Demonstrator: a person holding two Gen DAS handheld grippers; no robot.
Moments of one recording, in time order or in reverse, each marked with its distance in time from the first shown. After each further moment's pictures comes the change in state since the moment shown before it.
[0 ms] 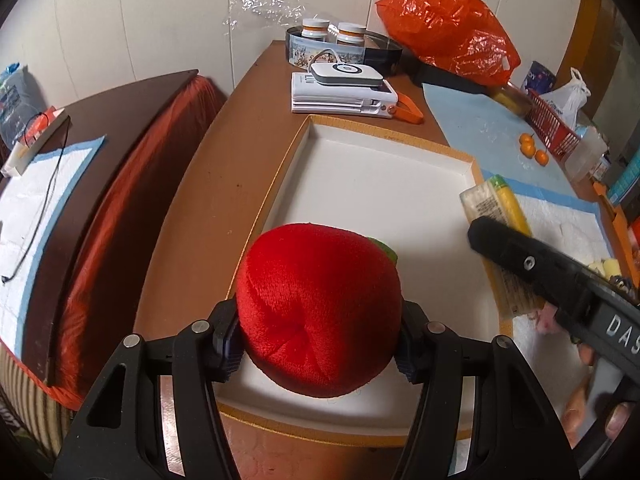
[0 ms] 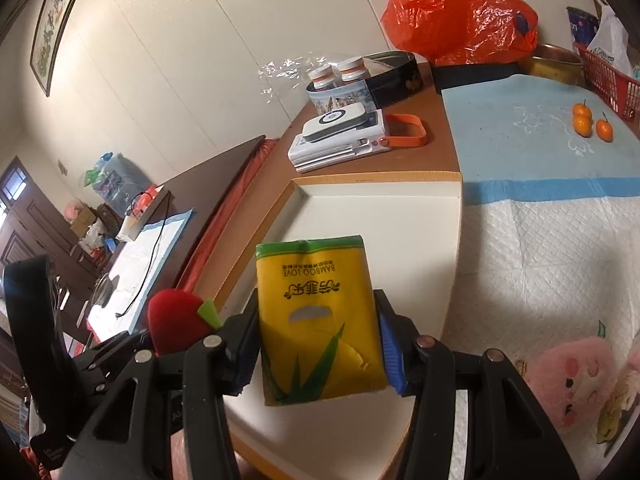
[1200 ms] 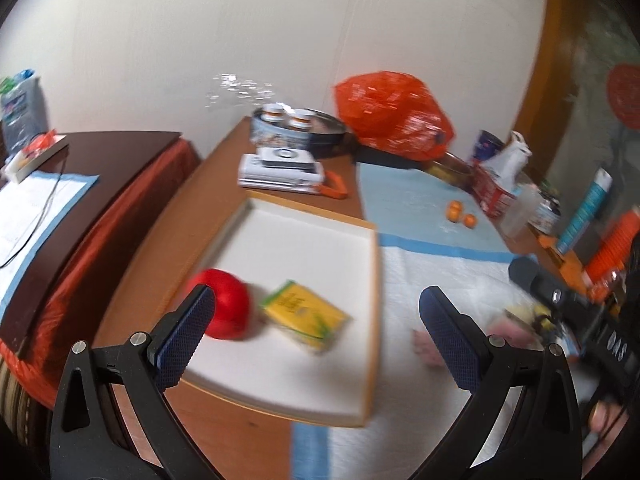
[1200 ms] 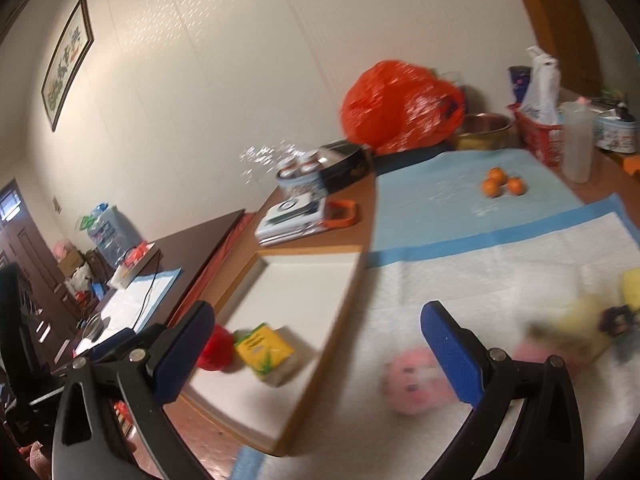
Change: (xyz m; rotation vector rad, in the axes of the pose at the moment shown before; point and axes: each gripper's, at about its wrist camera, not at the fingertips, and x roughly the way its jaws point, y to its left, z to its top) left arm -0.098 -0.074 -0.027 -0.032 -0.276 -0.132; right arm -0.132 -0.052 -0.013 0.003 -0.285 -0.083
